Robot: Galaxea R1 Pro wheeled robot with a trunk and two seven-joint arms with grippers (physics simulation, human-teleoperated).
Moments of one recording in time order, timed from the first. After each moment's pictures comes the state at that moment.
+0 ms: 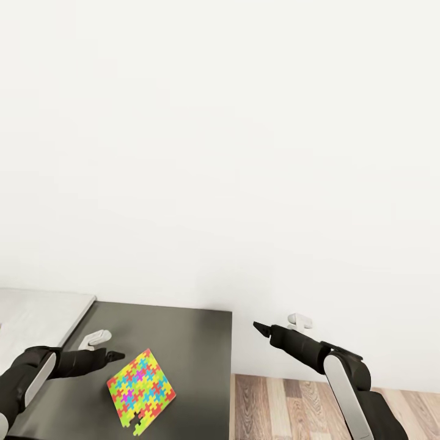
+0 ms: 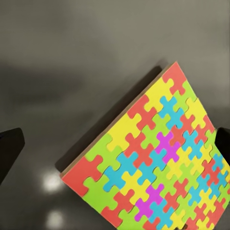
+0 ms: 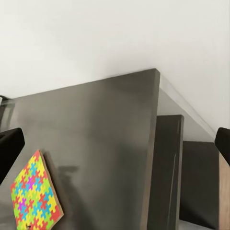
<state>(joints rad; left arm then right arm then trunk) -0.53 0.40 0.02 -0.68 0.24 0.74 -0.66 -0.24 -0.02 0.00 -1.52 -0.56 0.80 0.15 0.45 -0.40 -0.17</state>
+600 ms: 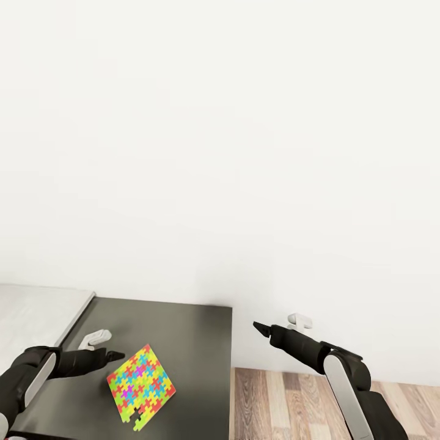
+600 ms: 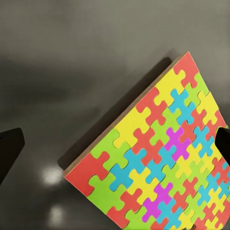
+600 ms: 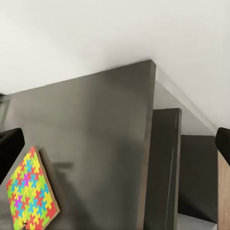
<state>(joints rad) -0.53 0.41 0.02 -0.68 0.24 0.74 -0.66 -0.24 -0.02 0.00 -1.52 -0.56 0.80 0.15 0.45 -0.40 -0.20</state>
